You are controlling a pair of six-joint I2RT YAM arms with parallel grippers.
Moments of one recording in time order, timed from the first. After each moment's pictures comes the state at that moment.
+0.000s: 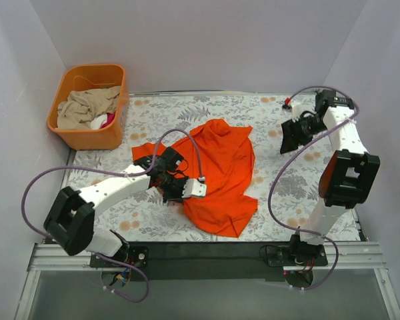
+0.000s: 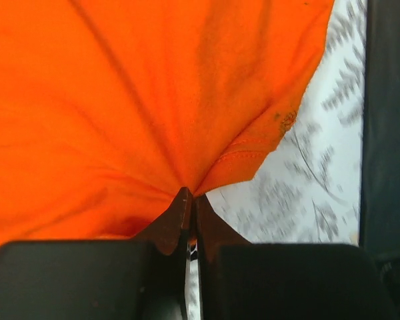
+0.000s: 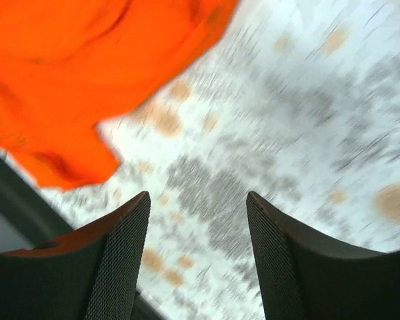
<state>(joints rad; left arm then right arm) -0.71 1.46 0.94 -0.73 0.48 0.94 -0.14 1.77 1.57 -1.26 -0.61 -0.74</state>
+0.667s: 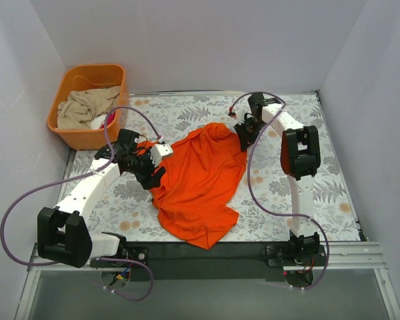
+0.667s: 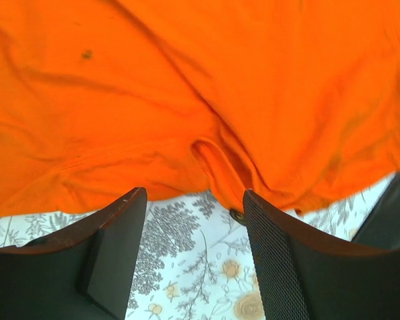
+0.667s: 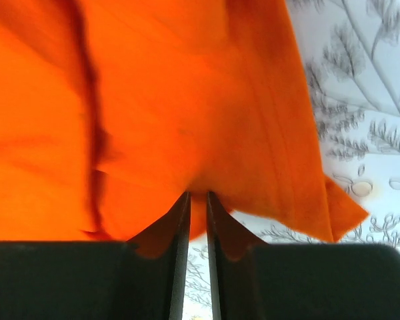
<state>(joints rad) -0.26 1.29 0.96 -0.82 0.51 0.76 0.25 2.33 1.95 -1.00 -0.43 -0.44</state>
